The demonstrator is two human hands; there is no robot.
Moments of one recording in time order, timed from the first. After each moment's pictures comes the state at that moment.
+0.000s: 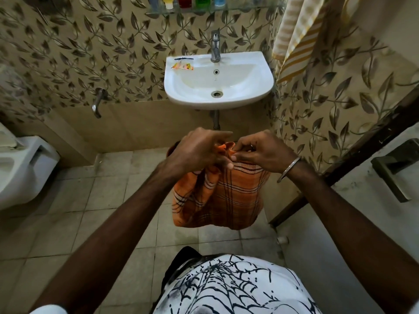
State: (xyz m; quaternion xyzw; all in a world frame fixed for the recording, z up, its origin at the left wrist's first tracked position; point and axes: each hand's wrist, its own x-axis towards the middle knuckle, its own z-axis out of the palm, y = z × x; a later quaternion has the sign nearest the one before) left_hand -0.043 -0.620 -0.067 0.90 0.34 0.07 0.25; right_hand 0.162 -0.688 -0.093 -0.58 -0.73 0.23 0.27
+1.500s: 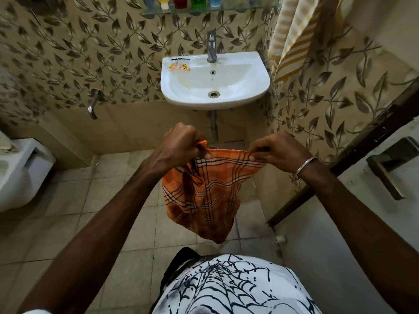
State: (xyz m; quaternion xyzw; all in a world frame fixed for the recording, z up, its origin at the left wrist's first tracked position) left_hand -0.065 -0.591 -0.076 0.91 0.35 0.12 0.21; right_hand 0.195 -0.700 -0.096 -0.64 -0.73 0.16 0.18
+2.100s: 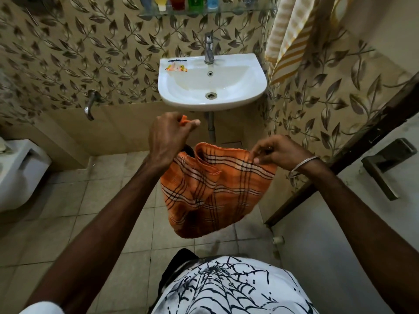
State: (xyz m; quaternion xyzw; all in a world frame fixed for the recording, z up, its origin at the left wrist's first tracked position) left_hand -0.058 -0.588 -0.076 0.78 0.53 0.29 0.17; right_hand 0.205 -0.704 -0.091 -0.66 -0.62 0.37 0.24
